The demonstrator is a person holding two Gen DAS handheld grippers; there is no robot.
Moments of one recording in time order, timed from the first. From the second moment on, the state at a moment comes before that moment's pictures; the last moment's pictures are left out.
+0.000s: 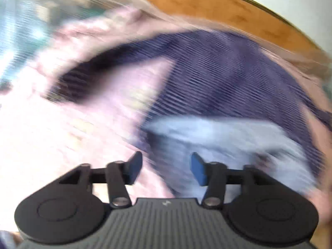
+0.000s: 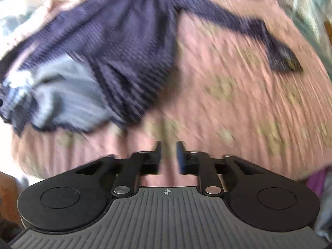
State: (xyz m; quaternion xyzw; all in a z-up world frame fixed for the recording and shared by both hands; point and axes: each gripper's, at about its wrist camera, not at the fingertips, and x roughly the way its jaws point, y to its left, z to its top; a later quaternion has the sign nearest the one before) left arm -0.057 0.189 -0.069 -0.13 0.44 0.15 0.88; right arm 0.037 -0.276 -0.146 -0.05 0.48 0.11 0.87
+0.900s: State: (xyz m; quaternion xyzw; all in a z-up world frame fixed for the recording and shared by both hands) left arm -0.086 0.222 -0.077 -0.18 0.42 0.17 0.87; right arm 0.029 -0.263 -0.164 -0.08 0.43 0.06 0.90
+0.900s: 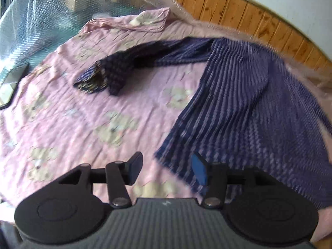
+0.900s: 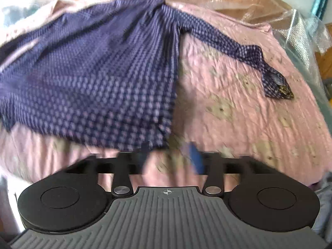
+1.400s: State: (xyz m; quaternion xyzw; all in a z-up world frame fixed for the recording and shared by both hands) left arm -0.040 0.233 -0.119 -0.16 0.49 0.15 0.84; right arm 0.042 -0.335 -0.201 0.16 0.51 0.05 0.84
